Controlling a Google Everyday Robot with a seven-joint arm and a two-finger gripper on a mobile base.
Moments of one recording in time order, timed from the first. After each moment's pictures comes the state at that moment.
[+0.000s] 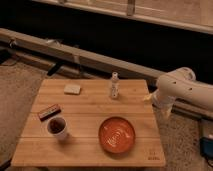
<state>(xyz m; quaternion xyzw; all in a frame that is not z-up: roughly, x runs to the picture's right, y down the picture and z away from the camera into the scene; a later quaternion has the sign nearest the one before) 0.261 0.113 0.730 -0.24 -0.10 -0.41 0.87</state>
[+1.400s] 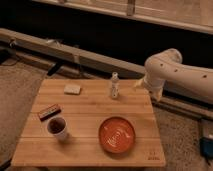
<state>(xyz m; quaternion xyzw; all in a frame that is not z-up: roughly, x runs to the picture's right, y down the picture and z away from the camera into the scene) 0.212 0.021 0.753 -0.20 -0.11 -0.49 0.84</state>
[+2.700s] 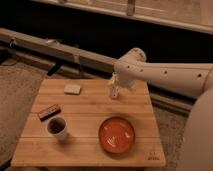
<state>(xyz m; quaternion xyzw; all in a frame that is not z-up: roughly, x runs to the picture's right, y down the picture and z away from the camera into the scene) 0.084 0.001 0.792 -0.13 -0.12 -0.60 0.78</state>
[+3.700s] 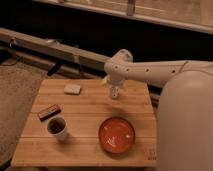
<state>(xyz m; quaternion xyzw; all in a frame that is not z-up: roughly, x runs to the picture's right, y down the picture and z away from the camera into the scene) 0.057 -0.005 0.843 -0.13 -0.12 -0.62 0.76</state>
